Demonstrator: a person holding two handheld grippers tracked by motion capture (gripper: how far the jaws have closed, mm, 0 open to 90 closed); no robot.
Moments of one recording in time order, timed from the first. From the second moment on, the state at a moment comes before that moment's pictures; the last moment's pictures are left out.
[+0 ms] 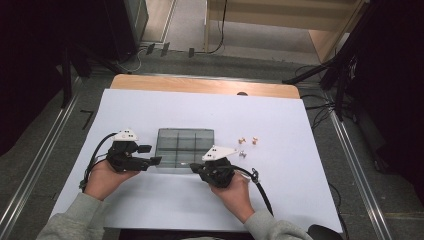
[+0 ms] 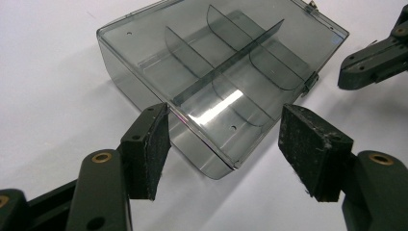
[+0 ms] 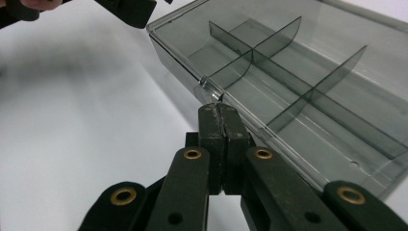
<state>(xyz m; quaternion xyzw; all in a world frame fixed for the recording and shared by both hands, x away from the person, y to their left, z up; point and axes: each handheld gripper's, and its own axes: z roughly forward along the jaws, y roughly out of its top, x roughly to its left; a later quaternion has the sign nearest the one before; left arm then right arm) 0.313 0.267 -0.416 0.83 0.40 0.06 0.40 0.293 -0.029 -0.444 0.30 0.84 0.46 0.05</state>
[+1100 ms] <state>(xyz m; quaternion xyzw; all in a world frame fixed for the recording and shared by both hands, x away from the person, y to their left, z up) 0.313 0.268 -0.420 0.83 0.39 0.06 0.40 0.297 -0.005 -0.473 0.33 0.82 0.46 0.03</state>
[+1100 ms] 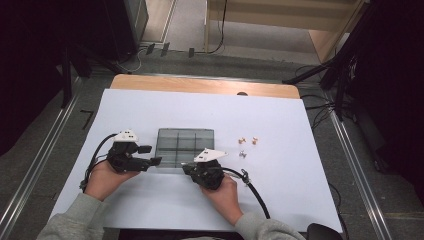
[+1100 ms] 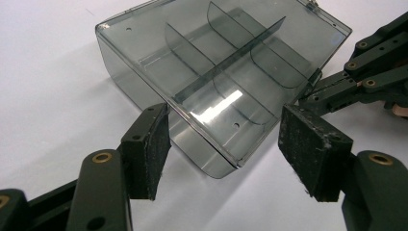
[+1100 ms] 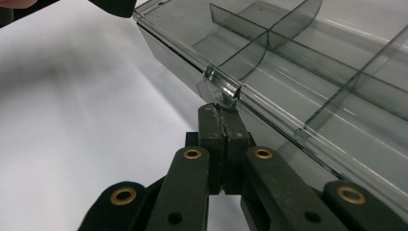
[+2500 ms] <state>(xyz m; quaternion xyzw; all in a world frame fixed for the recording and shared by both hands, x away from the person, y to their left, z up) 0.309 0.258 -0.422 0.85 0.37 0.09 0.38 0.299 -0.009 -0.453 0.32 0.81 0.48 0.05</state>
